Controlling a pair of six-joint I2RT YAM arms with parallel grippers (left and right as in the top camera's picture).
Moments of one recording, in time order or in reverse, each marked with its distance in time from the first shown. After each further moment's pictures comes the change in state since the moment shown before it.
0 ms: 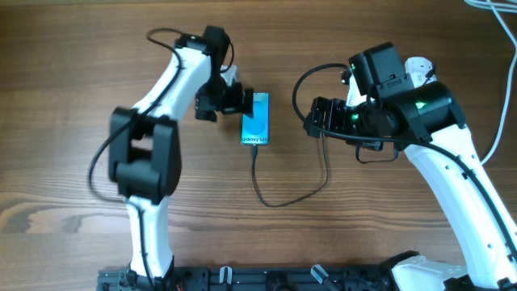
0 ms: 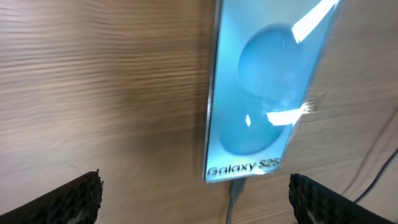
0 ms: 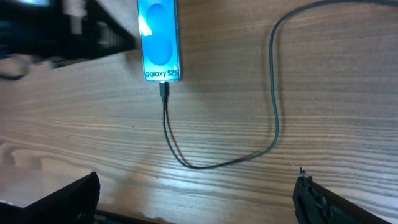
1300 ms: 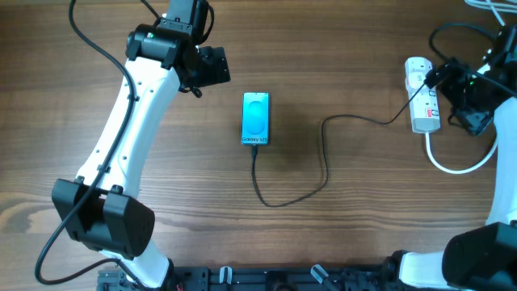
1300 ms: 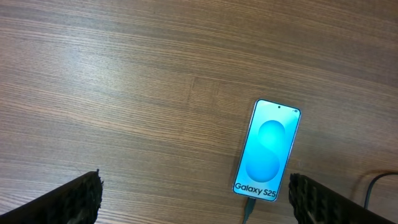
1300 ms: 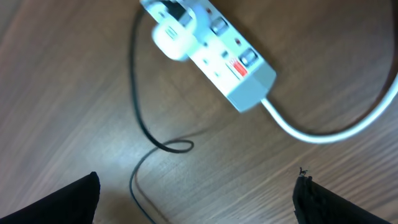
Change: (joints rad) left arm 0.000 -0.364 0.011 0.026 -0.385 -0.210; right arm -0.684 0.143 0.018 0.135 0.115 -0.009
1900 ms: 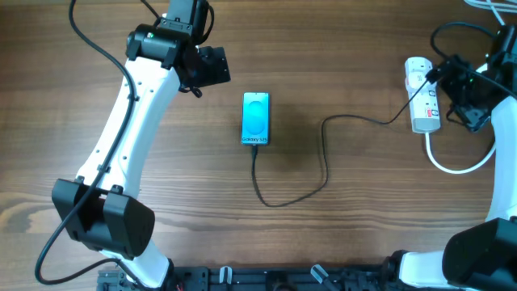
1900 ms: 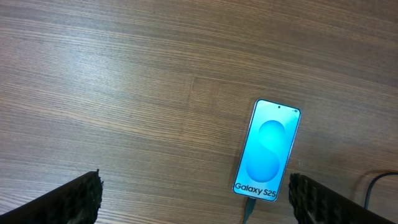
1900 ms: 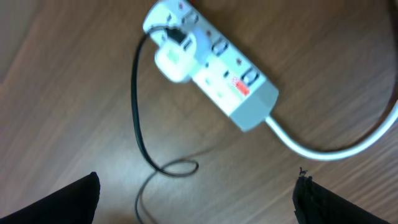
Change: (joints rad) left arm 0.000 0.000 0.000 0.000 0.000 0.000; right arm 0.000 0.008 -0.018 0.098 0.042 0.037
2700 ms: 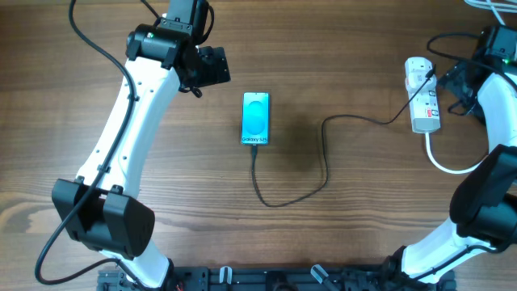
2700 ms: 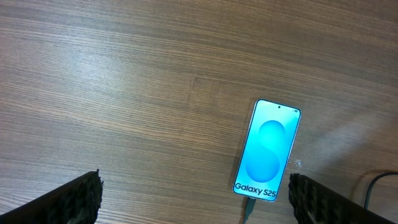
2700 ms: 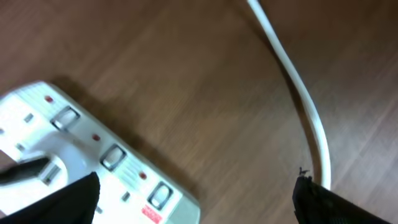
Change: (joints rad) left arm 0.000 0.000 0.000 0.000 0.000 0.000; right arm -0.047 0.294 -0.002 0.269 0.359 -0.100
